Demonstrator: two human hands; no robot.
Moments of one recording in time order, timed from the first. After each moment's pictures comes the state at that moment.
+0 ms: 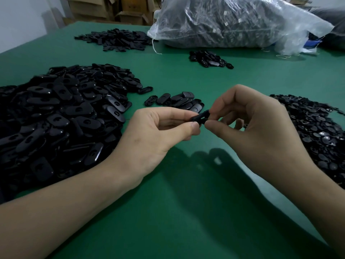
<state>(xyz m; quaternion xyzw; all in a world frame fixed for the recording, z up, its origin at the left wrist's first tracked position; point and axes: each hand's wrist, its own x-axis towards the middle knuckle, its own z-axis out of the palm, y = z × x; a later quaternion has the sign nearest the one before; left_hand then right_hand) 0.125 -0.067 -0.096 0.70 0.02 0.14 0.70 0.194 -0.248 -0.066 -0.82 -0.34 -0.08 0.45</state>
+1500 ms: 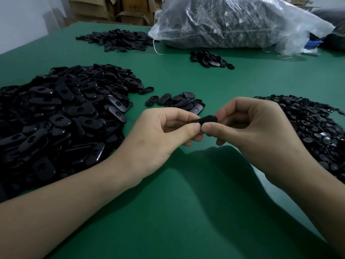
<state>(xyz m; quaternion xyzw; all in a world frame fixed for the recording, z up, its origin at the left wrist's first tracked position) 0.124 -0.067 -0.092 0.75 -0.02 0.11 0.65 0.194 -0.250 -0.065 -0.79 -0.27 0.03 0.55</state>
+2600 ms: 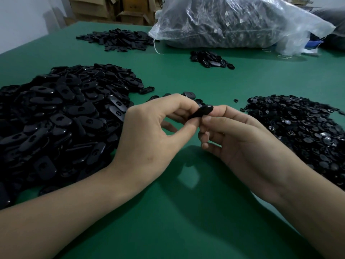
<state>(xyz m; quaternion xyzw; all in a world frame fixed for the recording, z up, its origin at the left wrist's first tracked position) 0.120 -0.071 -0.088 0.83 -0.07 0.37 0.41 0.180 -0.233 -0.076 -0.57 -0.17 0.27 0.76</state>
